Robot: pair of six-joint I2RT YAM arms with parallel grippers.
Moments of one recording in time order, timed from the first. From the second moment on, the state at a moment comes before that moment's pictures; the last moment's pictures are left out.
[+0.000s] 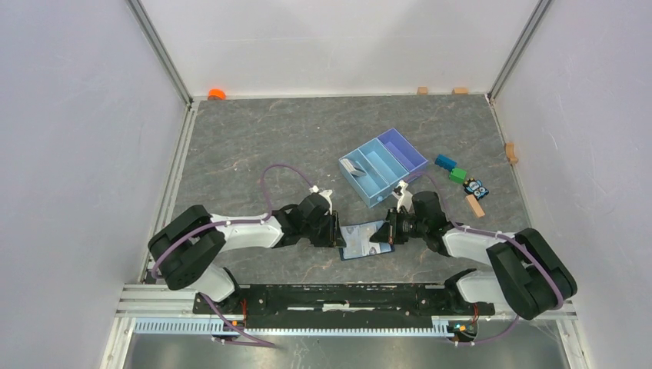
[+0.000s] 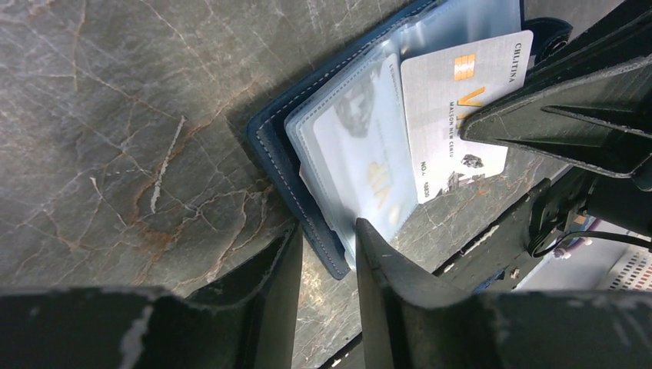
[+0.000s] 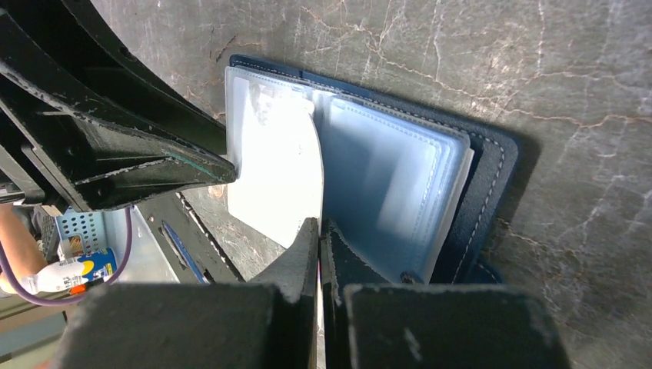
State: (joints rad) left arm -0.92 1.52 0.63 0.03 0.16 -0.81; right arm 0.44 1.29 0.26 0.27 -0.60 0.59
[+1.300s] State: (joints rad) left arm -0.90 1.60 0.66 0.09 0.16 -0.78; right arm 0.44 1.16 0.18 0.25 -0.47 0.75
